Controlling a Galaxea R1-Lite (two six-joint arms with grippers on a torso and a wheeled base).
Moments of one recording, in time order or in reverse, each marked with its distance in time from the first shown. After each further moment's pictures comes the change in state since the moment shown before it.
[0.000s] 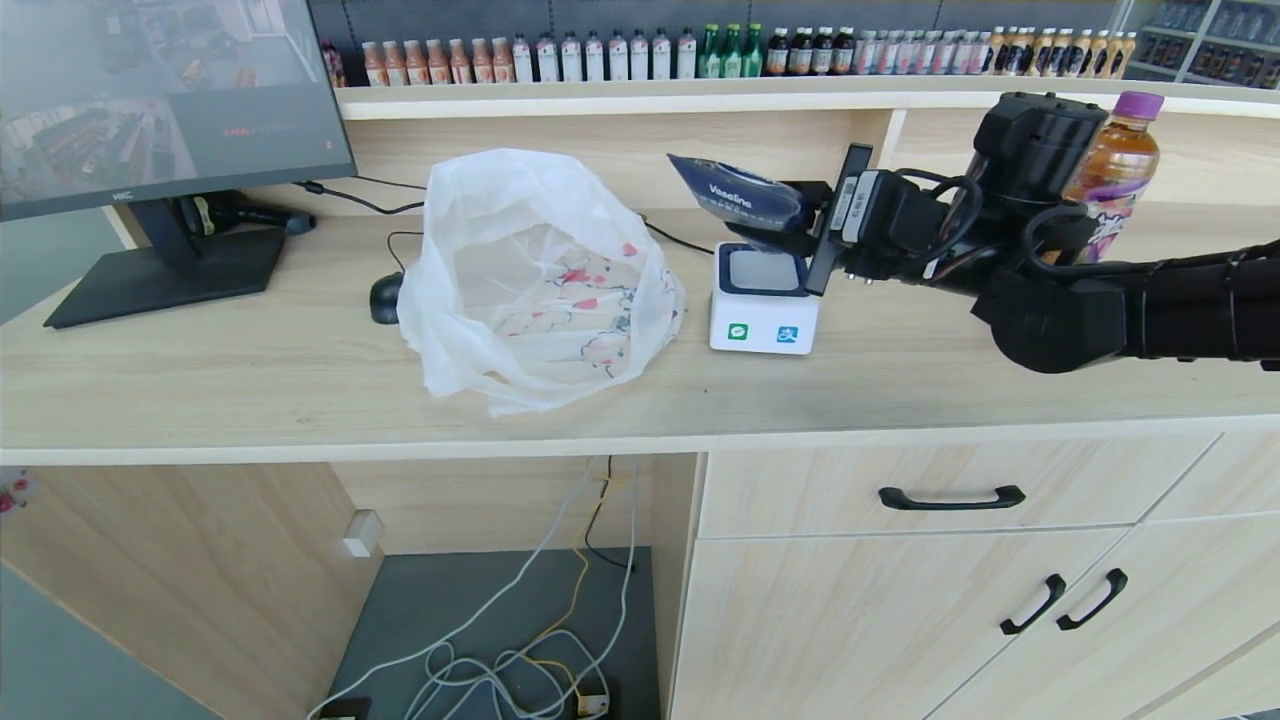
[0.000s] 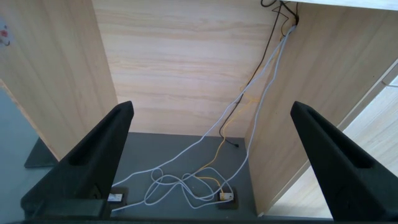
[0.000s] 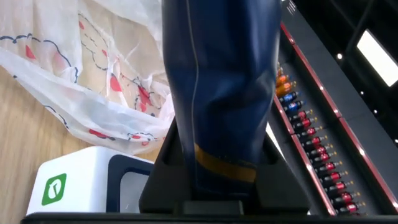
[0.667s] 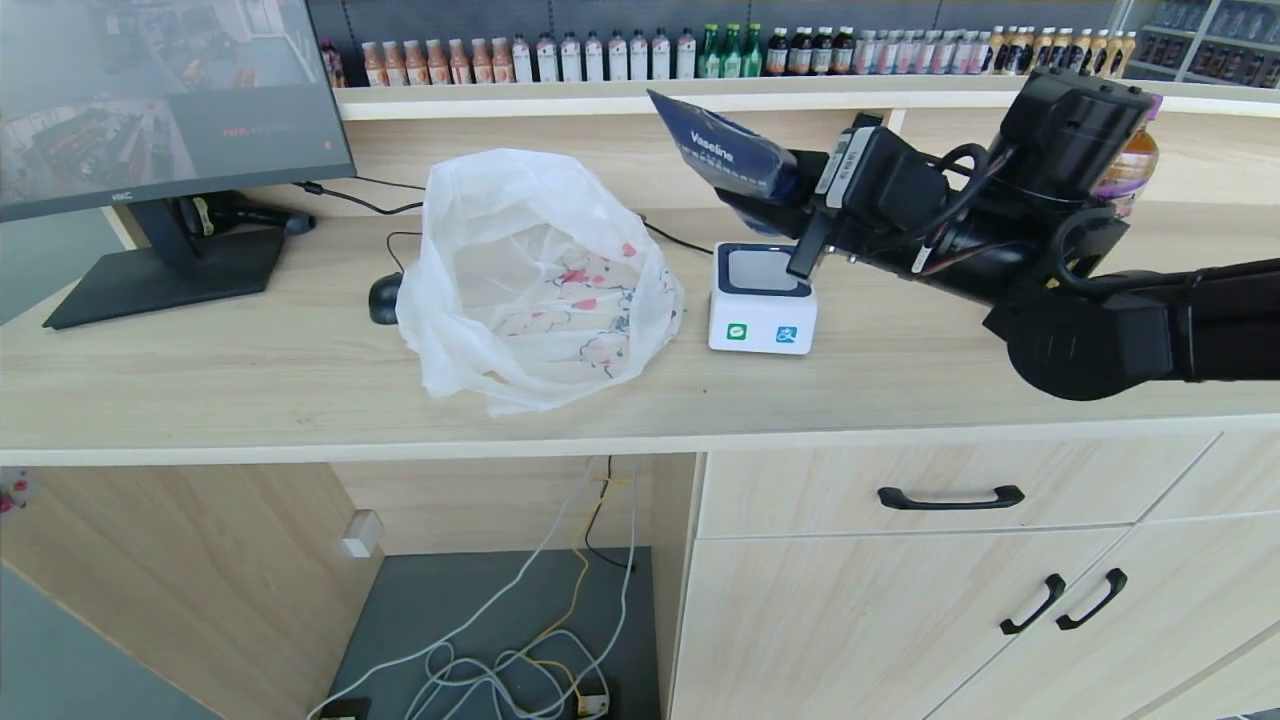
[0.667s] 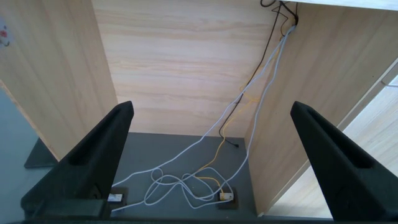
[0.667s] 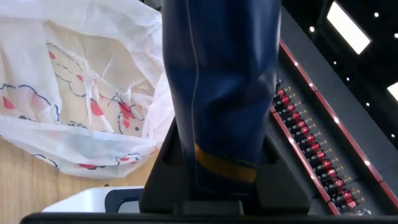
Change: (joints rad) left arm 0.000 0.000 0.000 0.000 0.000 0.000; right arm 0.086 -0.090 0.122 -0.120 -0.194 0.071
